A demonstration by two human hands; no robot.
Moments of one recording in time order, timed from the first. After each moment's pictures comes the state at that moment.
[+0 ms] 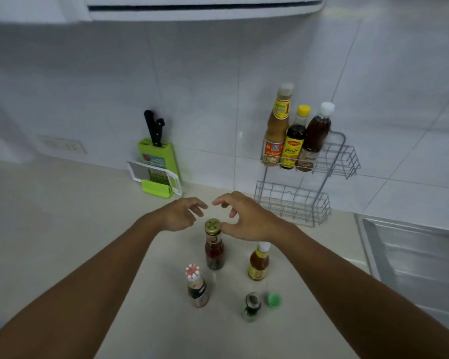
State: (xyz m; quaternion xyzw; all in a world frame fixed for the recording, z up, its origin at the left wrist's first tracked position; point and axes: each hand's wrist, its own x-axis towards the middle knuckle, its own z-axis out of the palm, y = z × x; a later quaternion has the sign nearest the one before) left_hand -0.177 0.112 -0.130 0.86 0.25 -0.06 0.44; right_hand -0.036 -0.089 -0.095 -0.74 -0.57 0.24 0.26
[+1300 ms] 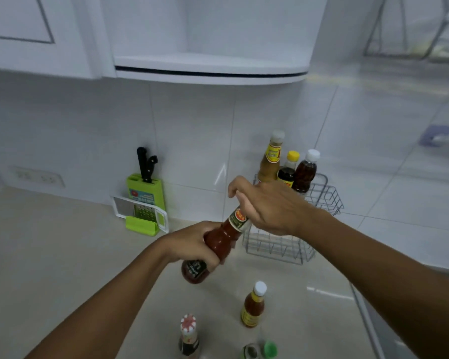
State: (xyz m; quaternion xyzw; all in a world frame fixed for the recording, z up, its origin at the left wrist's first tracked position) left_hand -0.165 0.063 -0.041 0.82 0.06 -0.06 0.57; right_hand -0.022 -0.091 0.041 -0.70 -0.69 -0.15 0.10
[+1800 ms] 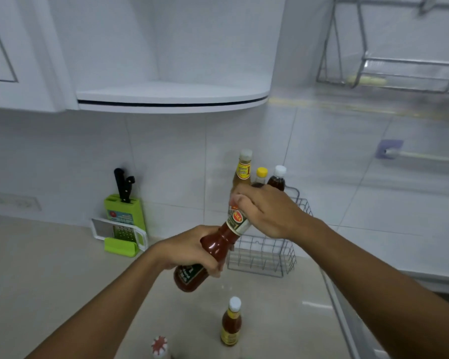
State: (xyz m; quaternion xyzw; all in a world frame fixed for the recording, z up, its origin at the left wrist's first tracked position) left_hand -0.133 0.020 0.001 0.81 0.06 -0.07 0.57; right_hand 0.014 -0.131 0.064 -0.79 -0.58 -0.03 0.22
